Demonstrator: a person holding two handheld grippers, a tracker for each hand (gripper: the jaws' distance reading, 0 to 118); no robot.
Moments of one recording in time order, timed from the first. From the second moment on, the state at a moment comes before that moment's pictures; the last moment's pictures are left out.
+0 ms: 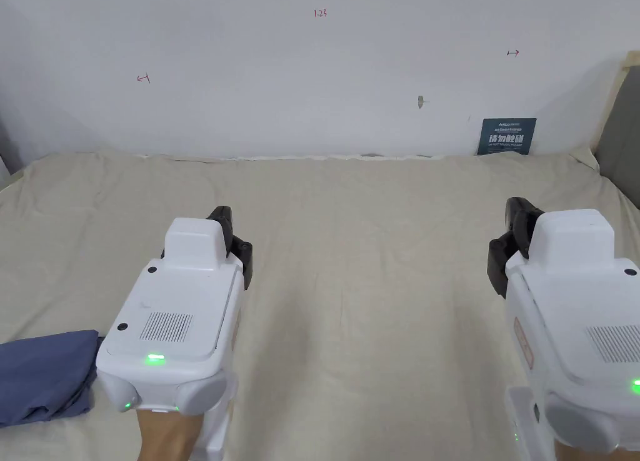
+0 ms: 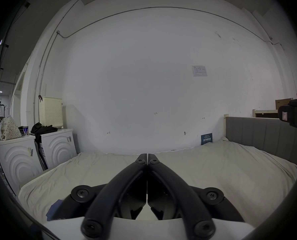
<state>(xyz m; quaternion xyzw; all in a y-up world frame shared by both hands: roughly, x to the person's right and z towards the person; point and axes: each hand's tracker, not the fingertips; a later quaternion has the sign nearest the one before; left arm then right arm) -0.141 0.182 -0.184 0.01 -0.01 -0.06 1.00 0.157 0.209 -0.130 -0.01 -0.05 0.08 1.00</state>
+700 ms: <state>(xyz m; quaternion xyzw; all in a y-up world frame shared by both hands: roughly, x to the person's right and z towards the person) -0.149 0.180 -0.186 0.01 -0.01 -0.05 1.00 0.155 0.209 -0.128 -0.01 -0.04 0.07 1.00</state>
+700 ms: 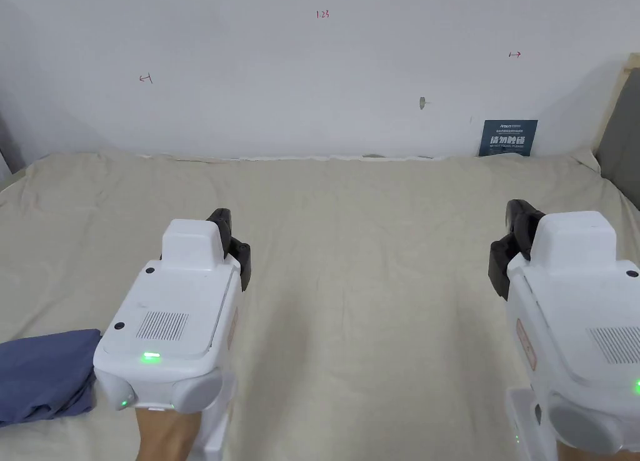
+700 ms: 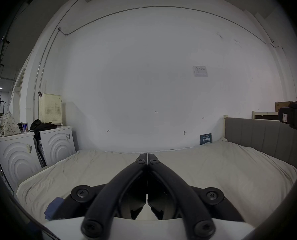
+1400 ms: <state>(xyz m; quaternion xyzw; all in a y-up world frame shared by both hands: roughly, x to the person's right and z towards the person) -0.150 0.179 -0.186 0.01 -0.01 -0.05 1.00 0.153 0.212 -0.128 0.00 -0.05 0.07 1.00</state>
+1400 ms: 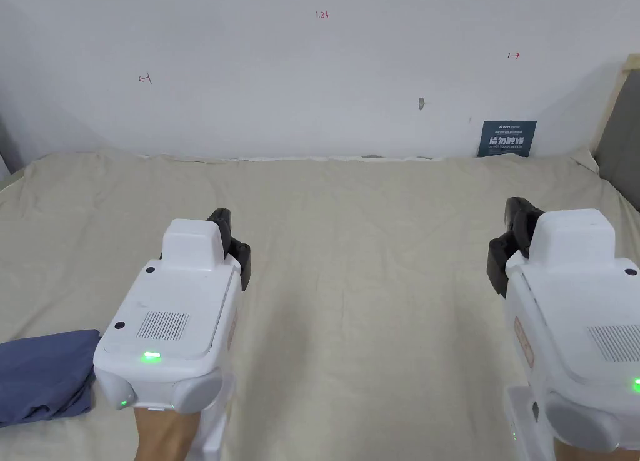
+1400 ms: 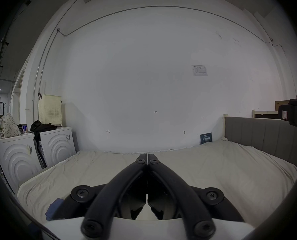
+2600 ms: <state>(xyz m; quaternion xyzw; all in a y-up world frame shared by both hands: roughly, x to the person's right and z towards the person) -0.152 0.181 -0.179 0.02 0.00 -0.04 1.00 0.154 0.211 -0.125 0.00 -0.06 0.06 1.00</state>
